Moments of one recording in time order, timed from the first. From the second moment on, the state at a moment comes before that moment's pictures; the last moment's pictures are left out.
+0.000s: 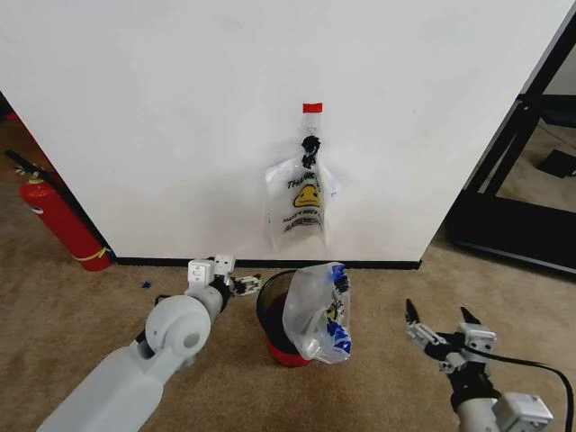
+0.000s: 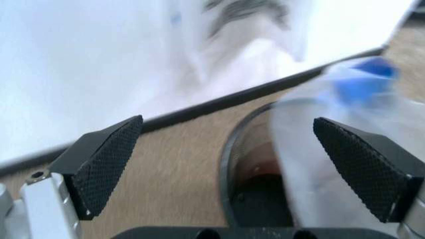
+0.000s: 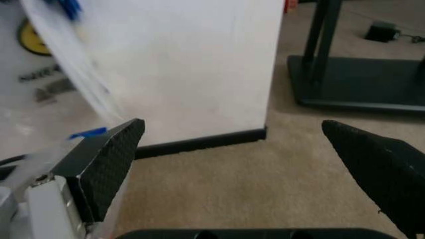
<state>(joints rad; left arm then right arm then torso) 0.94 -0.91 0.05 -2.19 -0.81 0.73 -0.54 -1.91 1.14 0.55 2.43 0.43 -0.15 0.52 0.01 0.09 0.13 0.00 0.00</state>
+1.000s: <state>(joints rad) 0.09 -1.03 0.99 -1.98 -1.27 0.74 -0.86 -1.84 1.17 0.52 2.28 0.35 -0.20 0.56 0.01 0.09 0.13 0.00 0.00</state>
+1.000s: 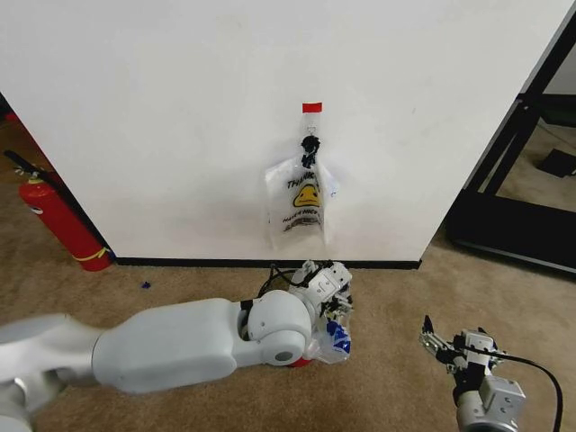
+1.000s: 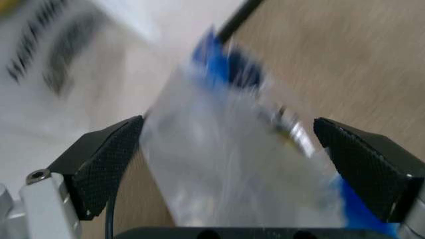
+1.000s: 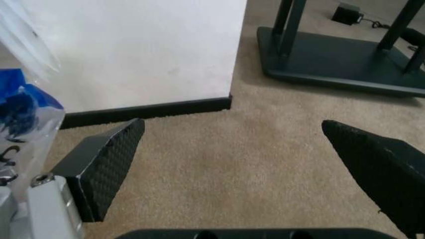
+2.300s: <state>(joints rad) 0.08 -1.08 1.02 -1.89 -1.35 0.74 -0.92 -1.79 1.12 0.47 2.27 0.45 -0.19 0.48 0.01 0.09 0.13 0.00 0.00</state>
